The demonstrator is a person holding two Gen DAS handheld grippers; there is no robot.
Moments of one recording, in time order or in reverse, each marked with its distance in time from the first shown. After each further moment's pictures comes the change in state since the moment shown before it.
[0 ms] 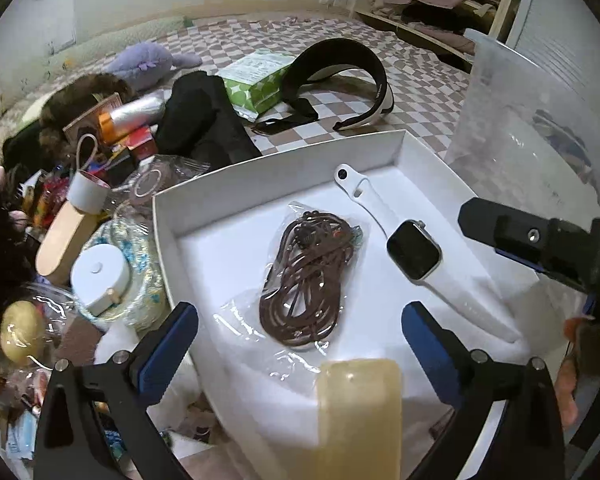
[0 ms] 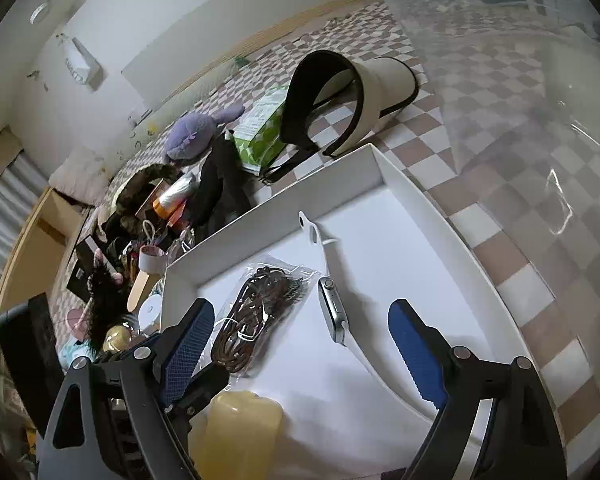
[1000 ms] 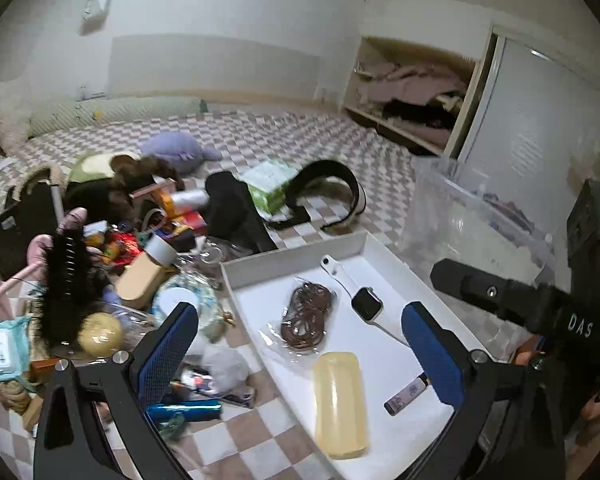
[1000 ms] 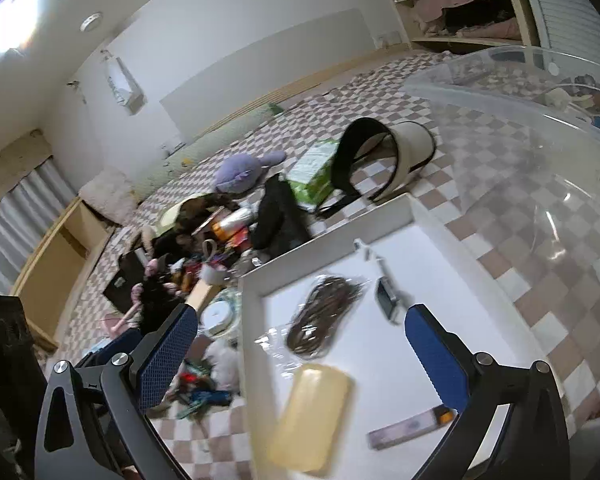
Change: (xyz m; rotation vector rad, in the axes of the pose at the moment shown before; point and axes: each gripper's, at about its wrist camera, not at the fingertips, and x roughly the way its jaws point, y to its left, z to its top) left arm -0.153 0.042 -0.029 -0.065 -0.336 -0.087; right arm -0.088 0.075 -0.038 -0.076 -0.177 0.064
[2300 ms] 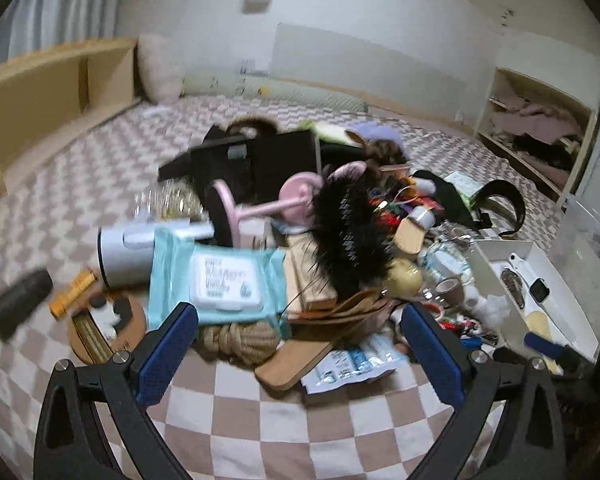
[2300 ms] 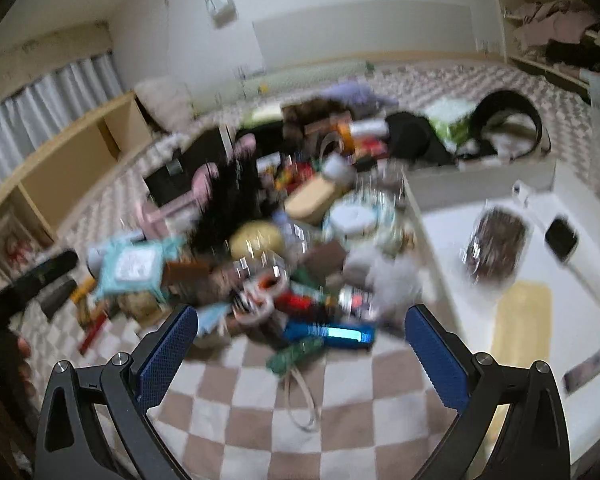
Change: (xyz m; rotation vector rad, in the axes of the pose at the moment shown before) left arm -0.094 0.236 -0.089 -0.204 -0.016 0.378; right arm 0.095 0.144 -0.138 -0.278 0.126 -0.008
